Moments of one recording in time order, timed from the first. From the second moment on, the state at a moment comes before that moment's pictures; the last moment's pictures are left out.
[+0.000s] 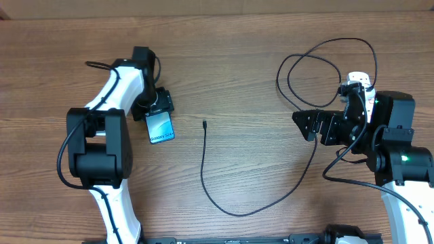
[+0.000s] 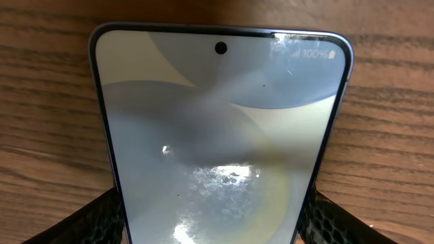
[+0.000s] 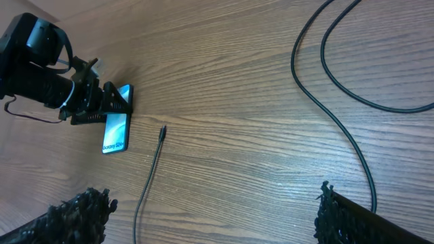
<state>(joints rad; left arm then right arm) -0.08 2.14 1.54 -0.97 0.03 -0.38 -0.08 1.04 1.00 -0.82 -0.55 0.10</state>
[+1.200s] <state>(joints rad) -0.10 2.11 1.48 -0.94 -0.01 -0.39 -0.08 1.04 1.00 -0.84 -0.55 0.10</state>
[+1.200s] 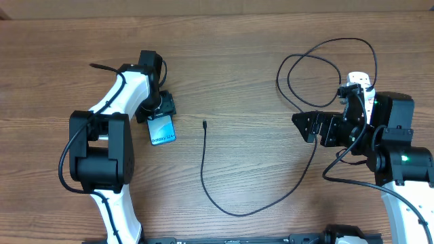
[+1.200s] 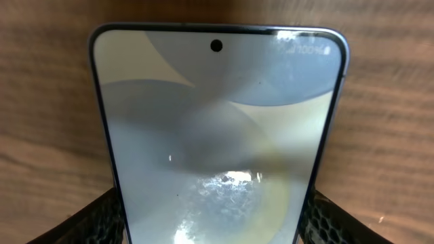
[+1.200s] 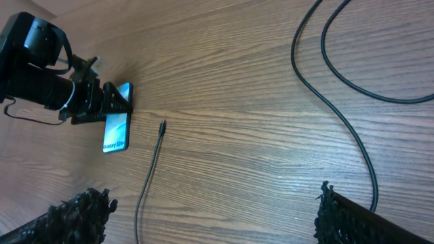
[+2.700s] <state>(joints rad) 0.05 2.18 1.65 -1.13 0.57 -0.40 -0.08 1.10 1.00 -0.83 -0.55 0.12</state>
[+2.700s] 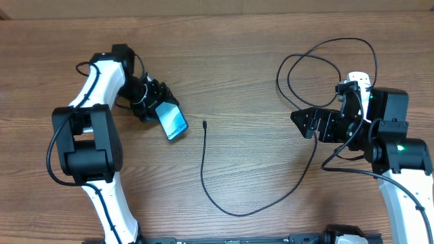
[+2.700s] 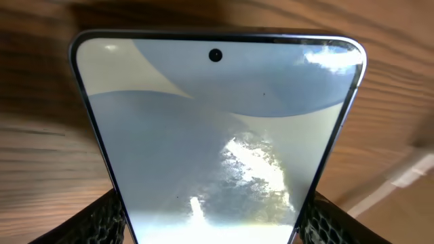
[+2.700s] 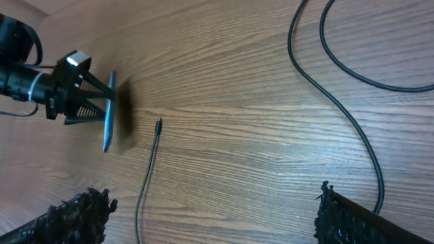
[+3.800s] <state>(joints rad) 0.06 2.18 1.65 -1.15 1.25 -0.83 -0.08 1.10 1.00 -0.82 -0.56 0.15</state>
